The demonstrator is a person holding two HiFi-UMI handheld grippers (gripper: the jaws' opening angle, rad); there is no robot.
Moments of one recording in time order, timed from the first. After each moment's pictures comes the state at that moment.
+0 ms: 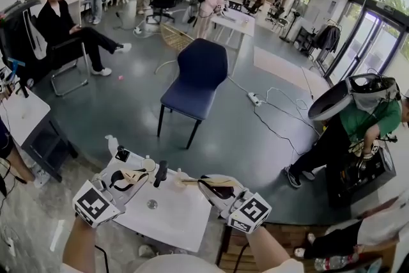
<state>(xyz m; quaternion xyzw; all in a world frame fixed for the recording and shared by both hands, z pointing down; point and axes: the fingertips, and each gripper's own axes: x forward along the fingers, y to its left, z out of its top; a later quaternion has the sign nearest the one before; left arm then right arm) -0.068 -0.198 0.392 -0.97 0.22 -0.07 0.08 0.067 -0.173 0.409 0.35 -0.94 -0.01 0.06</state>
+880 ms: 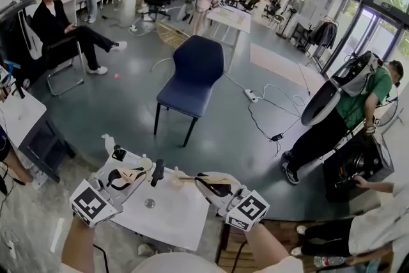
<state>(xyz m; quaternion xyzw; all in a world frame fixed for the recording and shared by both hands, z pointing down) -0.058 -0.198 0.385 -0.97 0.21 -0.07 0.08 0.072 -0.175 0.408 0.35 -0.94 -0.02 0.06</state>
